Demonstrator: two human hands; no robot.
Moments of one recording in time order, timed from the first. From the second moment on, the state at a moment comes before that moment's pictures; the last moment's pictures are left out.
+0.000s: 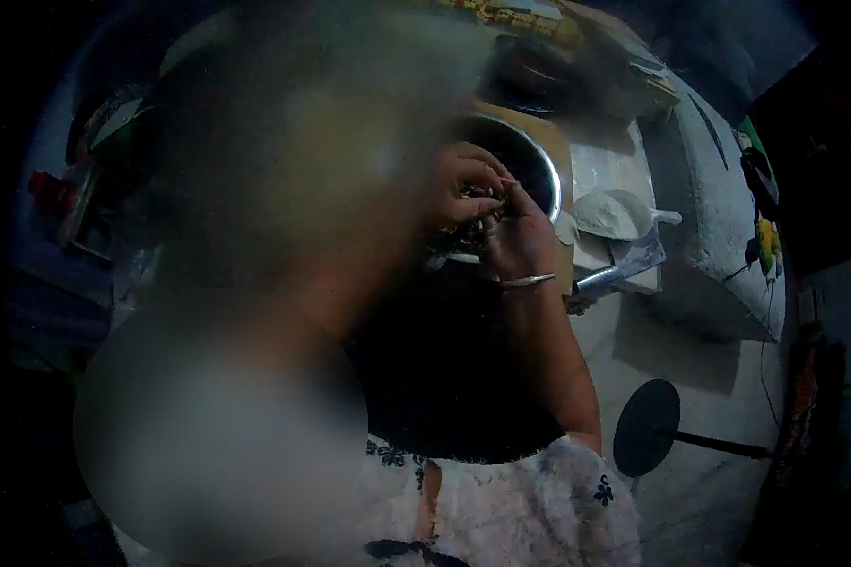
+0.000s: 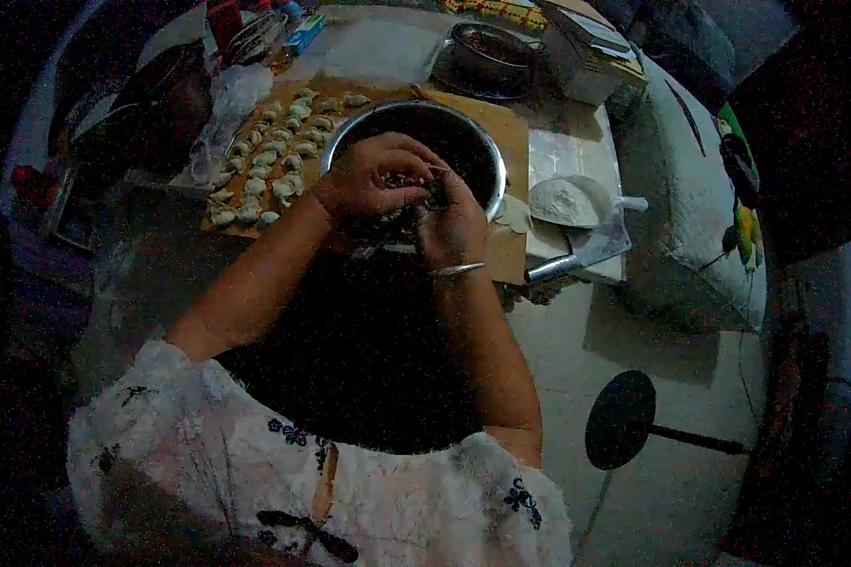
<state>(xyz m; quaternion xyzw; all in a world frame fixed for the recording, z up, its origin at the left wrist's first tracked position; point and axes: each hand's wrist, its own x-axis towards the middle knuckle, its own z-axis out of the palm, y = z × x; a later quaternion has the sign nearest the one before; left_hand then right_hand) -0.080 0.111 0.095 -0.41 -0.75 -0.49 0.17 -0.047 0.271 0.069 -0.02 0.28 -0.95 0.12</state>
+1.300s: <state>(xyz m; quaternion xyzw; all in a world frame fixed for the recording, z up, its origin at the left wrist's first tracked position) -0.079 0.123 0.097 -0.46 -0.73 -0.42 0.26 -0.041 0.279 0.084 -0.04 0.27 -0.95 0.14</state>
